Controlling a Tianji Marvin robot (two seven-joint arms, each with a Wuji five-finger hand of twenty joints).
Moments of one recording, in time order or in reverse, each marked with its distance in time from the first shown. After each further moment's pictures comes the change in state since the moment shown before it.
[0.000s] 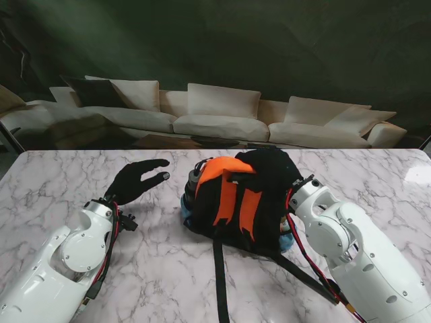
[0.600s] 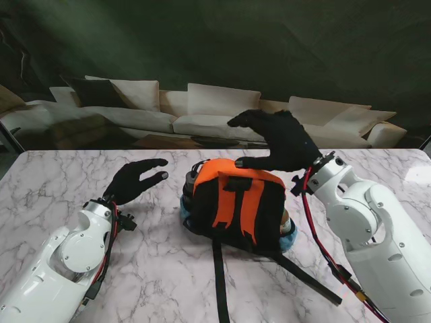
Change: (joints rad) left arm 0.005 -0.002 -0.008 -0.002 0.004 0.000 0.007; right arm 0.012 -0.003 0.138 -0.118 0.053 -0.118 0.049; left_hand 0.000 0.000 0.000 0.000 0.000 0.000 0.000 0.000 -0.004 0.000 0.000 0.000 -0.014 -0.006 0.000 0.000 -0.001 0.000 0.000 0.010; right_hand -0.231 0.144 -0.336 0.058 -0.325 0.087 -0.368 0.036 -0.480 0.057 -0.274 -0.219 -0.481 0.110 -0.422 -0.300 -0.381 0.110 -0.461 -0.192
